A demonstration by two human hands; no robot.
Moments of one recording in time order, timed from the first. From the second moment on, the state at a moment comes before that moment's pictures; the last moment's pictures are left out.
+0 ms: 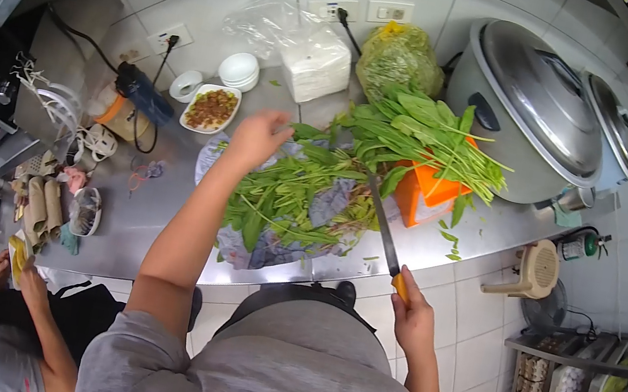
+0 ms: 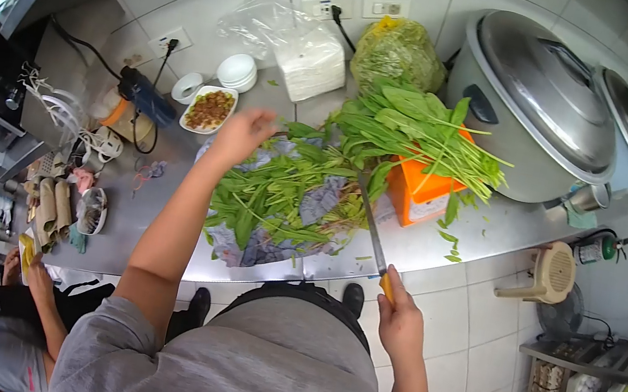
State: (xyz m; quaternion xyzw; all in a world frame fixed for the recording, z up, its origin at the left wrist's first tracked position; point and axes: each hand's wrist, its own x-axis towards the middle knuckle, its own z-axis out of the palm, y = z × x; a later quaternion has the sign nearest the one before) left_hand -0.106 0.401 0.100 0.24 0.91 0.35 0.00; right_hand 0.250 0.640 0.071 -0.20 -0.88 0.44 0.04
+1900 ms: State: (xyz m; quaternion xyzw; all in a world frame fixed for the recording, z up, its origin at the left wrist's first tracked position) left_hand -0.003 0.342 0.017 0.38 0.91 0.18 -0.01; right_hand 0.207 0.622 0.095 -0.15 -0.87 0.47 -0.04
